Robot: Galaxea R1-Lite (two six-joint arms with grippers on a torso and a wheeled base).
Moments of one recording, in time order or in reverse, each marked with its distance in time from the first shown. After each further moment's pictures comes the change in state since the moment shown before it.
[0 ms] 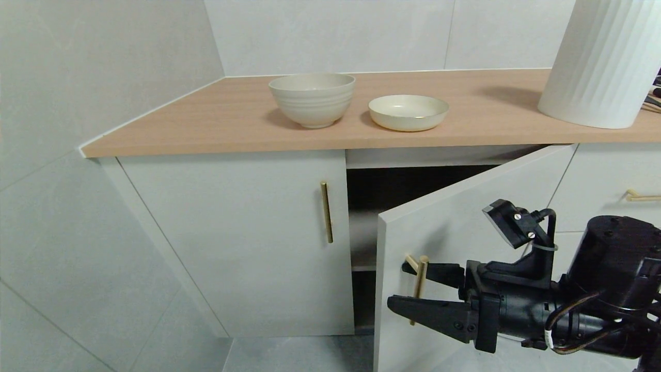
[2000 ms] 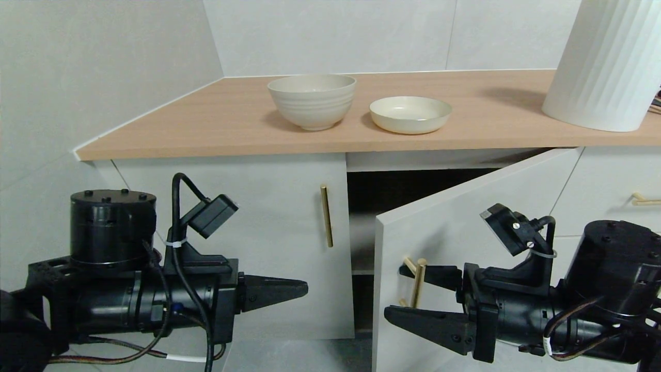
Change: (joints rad) left arm -0.399 1.492 -0.392 -0.587 -0.439 -0.185; right arm 0.001 0.011 0.010 -0.003 -0.006 -0.051
